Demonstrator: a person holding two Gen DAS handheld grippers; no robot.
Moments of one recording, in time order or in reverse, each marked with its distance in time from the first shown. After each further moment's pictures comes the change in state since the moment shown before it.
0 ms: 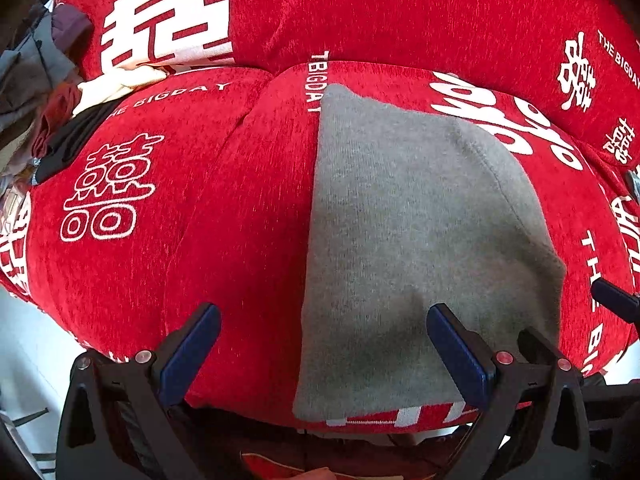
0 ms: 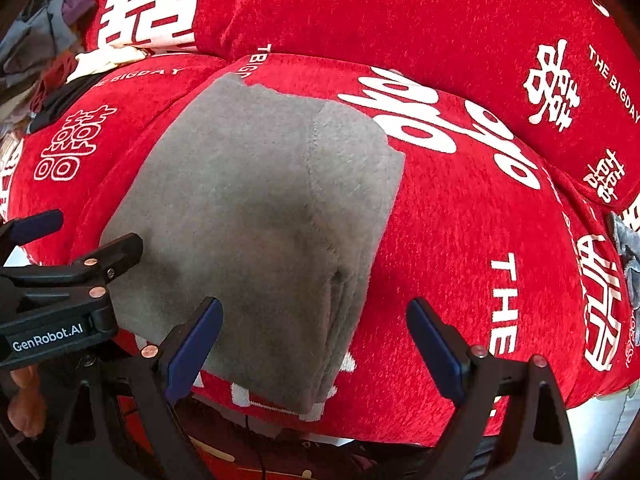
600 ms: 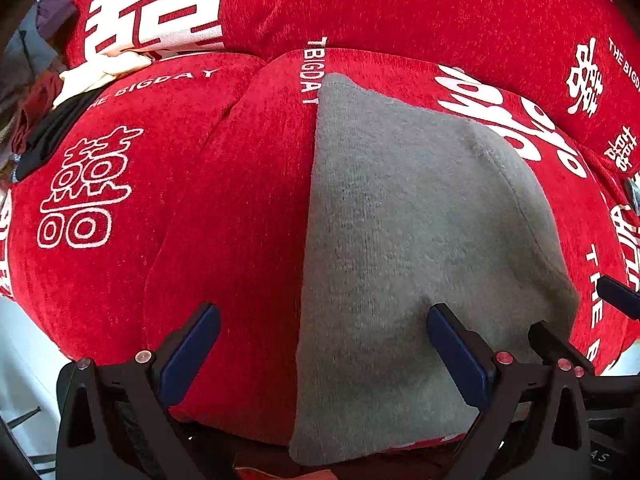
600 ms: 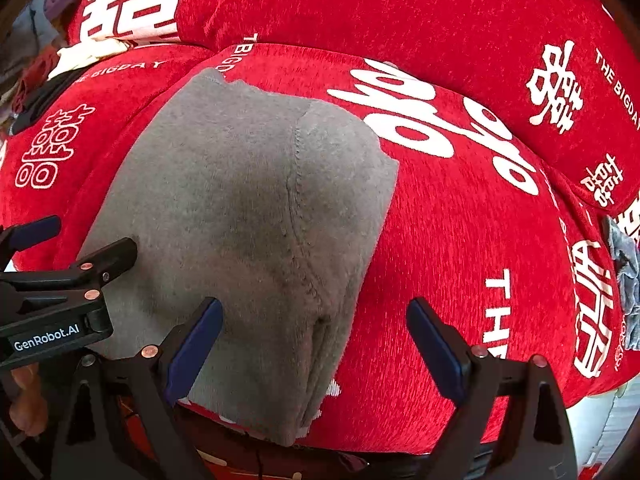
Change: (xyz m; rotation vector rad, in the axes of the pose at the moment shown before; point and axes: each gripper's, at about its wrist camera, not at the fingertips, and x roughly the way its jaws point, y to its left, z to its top) left arm 0.029 0.004 0.020 -0.018 0.052 -0.052; right arm 0.017 -0.001 0.025 -0.007 0.061 -0.042
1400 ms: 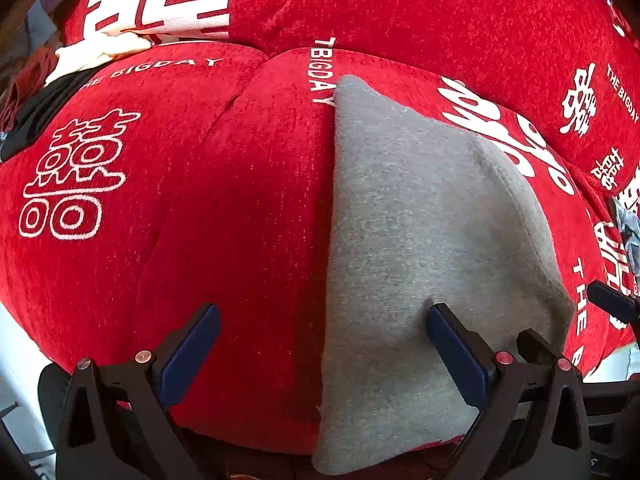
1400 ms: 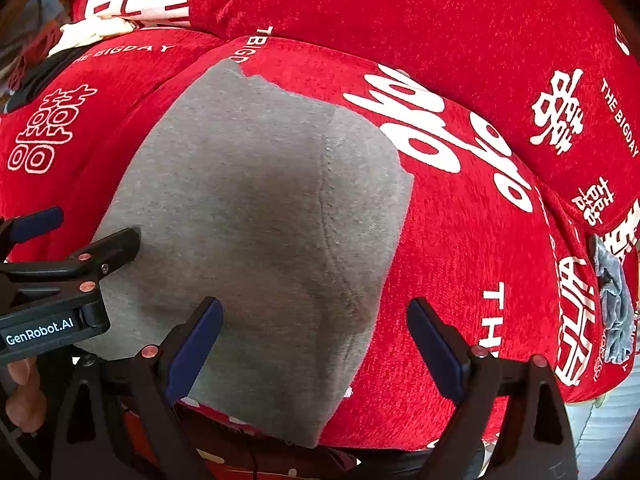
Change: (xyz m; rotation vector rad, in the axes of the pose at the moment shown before) left arm 0.004 0.030 0.001 -0.050 -0.006 -0.094; right arm -0.003 0.030 0.011 -0.067 0.023 -0.061
